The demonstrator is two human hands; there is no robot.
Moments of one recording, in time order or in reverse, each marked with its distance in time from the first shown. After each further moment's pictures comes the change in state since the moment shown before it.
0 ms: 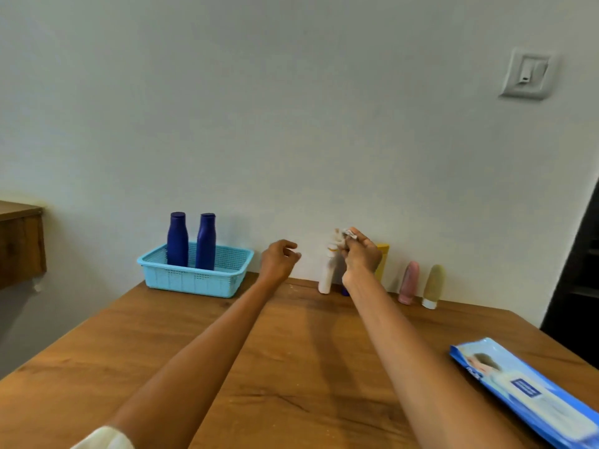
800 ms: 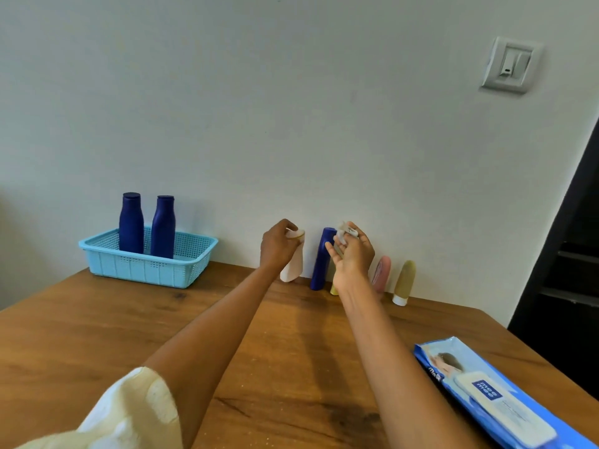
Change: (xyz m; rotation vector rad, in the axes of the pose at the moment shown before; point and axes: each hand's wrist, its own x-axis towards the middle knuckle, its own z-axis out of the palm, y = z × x) left_hand 0.032 0.019 0.081 -0.029 0.132 0.062; right_hand 0.028 -0.017 -0.045 0.055 -0.072 0.029
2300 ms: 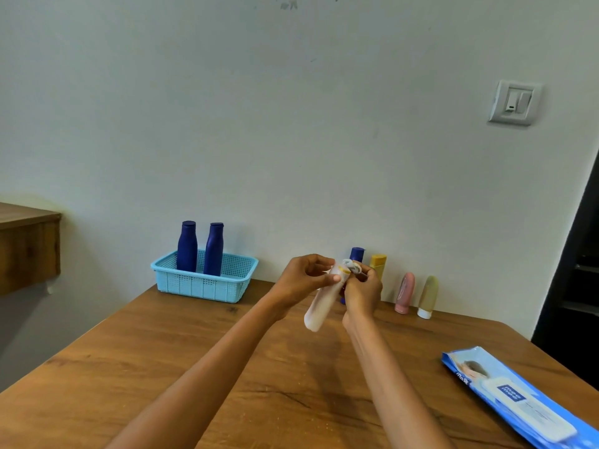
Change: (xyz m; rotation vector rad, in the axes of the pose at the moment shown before) left_hand -0.083 0.041 -0.110 -0.391 -0.469 -0.016; right_hand -0.097 0.019 0.015 -0.398 0.084 -0.184
